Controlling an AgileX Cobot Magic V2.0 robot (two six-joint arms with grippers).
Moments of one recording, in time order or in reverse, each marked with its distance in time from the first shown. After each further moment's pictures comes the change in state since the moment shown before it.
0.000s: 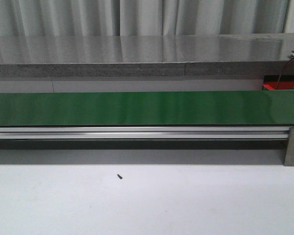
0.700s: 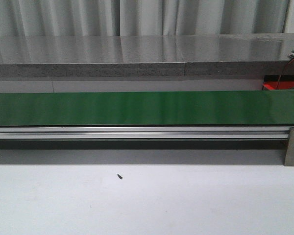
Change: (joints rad) left arm 0.000 0.000 0.000 0.000 0.000 0.000; right arm 0.101 -0.228 0.319 0.000 -0.150 -0.012
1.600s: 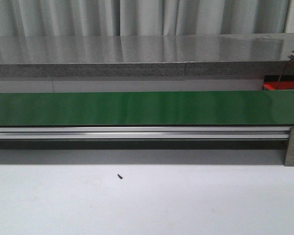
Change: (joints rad) left arm 0.000 0.000 0.000 0.000 0.000 0.000; right arm 0.000 0.000 0.001 0.000 -0.009 -0.002
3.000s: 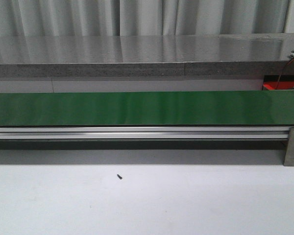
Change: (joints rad) left arm 0.000 0.000 0.000 0.000 0.000 0.000; right arm 0.112 -0.580 0.601 -0.453 -0.477 0.496
